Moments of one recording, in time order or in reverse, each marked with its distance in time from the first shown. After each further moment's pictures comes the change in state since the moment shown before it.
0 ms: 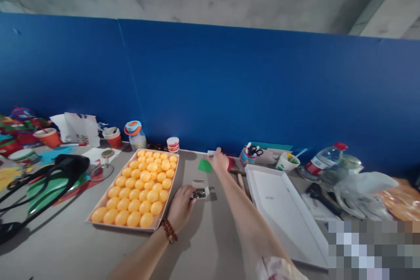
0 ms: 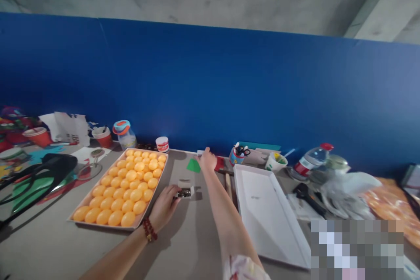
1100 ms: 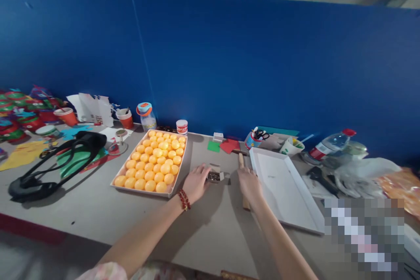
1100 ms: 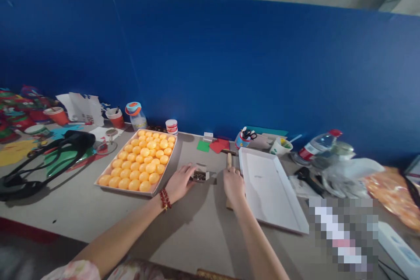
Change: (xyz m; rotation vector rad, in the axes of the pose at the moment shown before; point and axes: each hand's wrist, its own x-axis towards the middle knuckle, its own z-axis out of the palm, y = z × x) left_hand -0.001 0.037 -0.016 0.105 -0.171 0.045; right_hand -0.162 0.073 -0.029 -0.292 -0.160 -0.159
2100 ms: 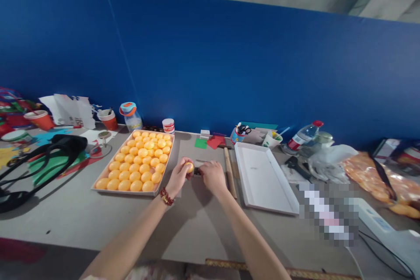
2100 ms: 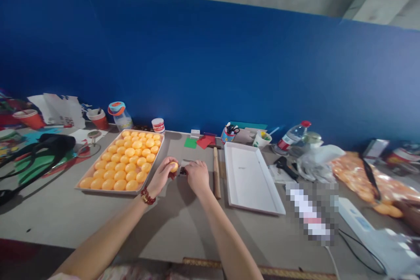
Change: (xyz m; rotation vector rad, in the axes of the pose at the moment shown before) left_hand 0.000 0.018 -0.016 -0.810 0.134 -0.330; right_hand -0.007 -0.064 -0.020 0.317 0.158 -0.306
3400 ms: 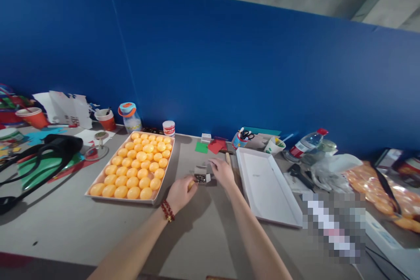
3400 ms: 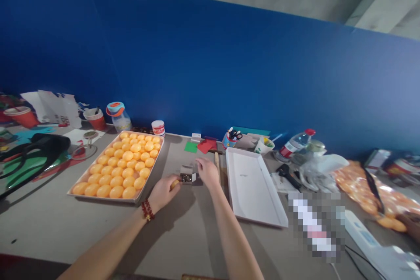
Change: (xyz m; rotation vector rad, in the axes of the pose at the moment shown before) left_hand -0.005 -0.022 0.000 0.629 -0.114 0.176; right_hand 0.031 0.059 0.019 0.140 0.021 0.143
